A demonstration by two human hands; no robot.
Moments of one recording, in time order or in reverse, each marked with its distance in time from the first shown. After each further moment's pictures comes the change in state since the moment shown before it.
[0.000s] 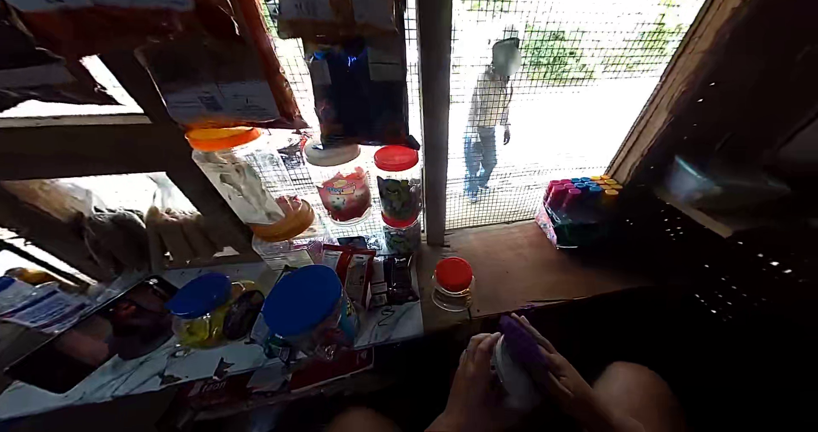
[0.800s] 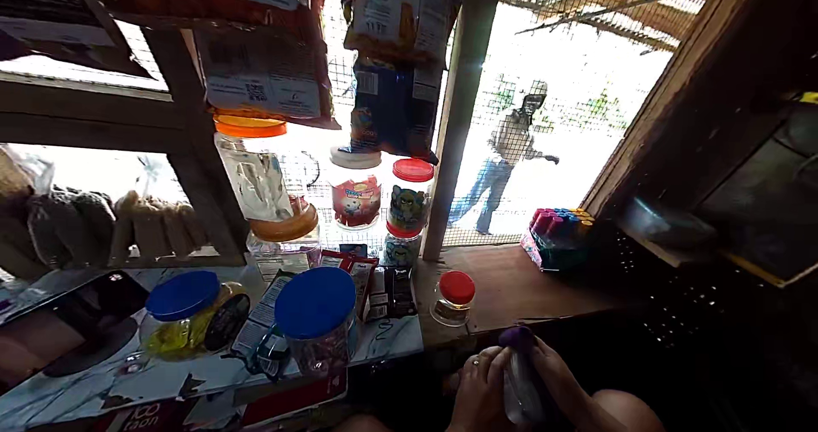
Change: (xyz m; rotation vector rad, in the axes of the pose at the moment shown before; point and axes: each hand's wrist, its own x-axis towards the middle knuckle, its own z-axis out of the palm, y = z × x) left_hand 0.008 0.026 -0.021 0.124 -0.067 0.011; right_hand 0.039 -0.054 0.014 -0.105 0.204 0.468
